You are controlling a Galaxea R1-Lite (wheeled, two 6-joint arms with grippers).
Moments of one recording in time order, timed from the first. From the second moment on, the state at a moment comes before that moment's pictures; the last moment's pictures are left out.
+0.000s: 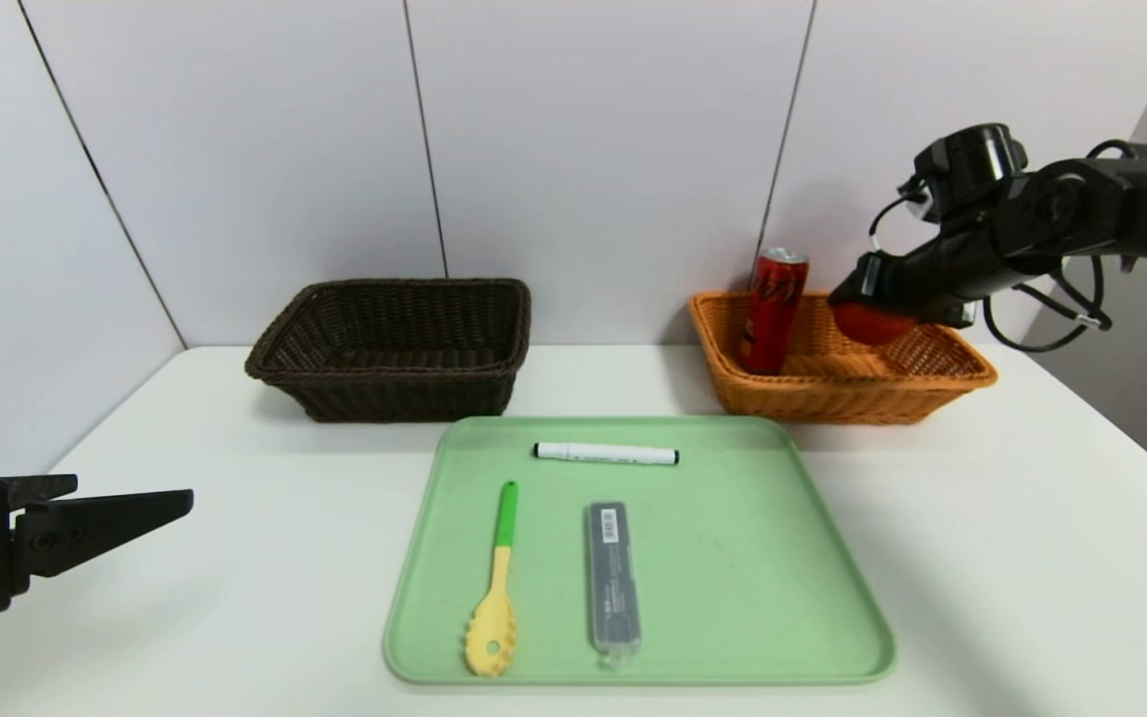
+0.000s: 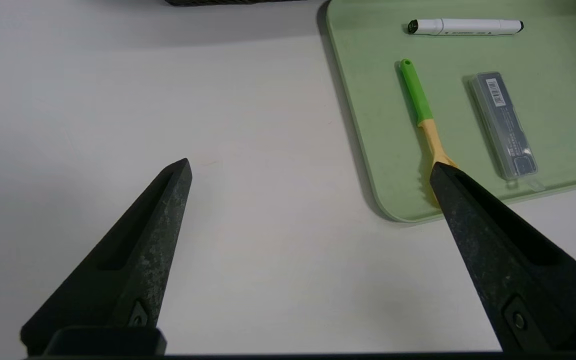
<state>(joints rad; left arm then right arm) -0.10 1.00 -0.85 0.36 -0.20 -0.09 0.06 2.16 -1.95 0.50 -0.07 0.31</state>
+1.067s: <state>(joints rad) -0.10 1.03 -0.86 0.35 -0.20 -0.08 0.05 2.28 -1.95 0.41 -0.07 0.32</state>
